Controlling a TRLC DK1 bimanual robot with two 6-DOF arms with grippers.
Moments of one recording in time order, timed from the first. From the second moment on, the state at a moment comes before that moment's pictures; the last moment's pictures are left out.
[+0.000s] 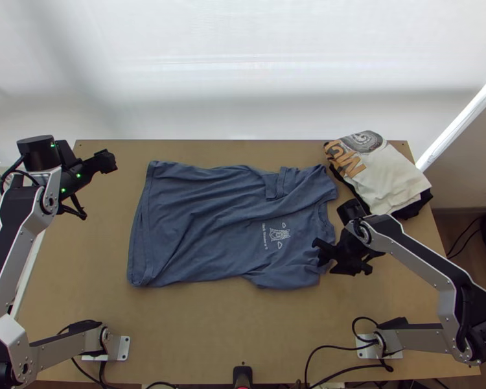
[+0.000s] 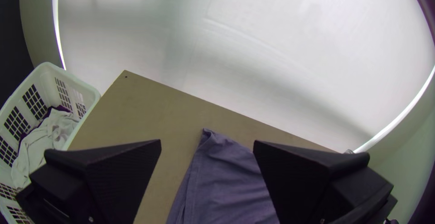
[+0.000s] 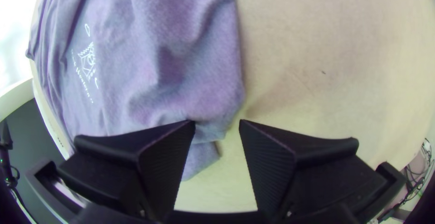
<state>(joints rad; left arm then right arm) 0.08 1.30 1.27 -0.52 0.07 -0.34 0.31 1.45 0.82 -0.87 -0.29 0.71</state>
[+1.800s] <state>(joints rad) -0.35 1.35 0.98 -1.34 -0.08 0.29 0.32 1.46 0.84 -0.81 -0.24 0.71</state>
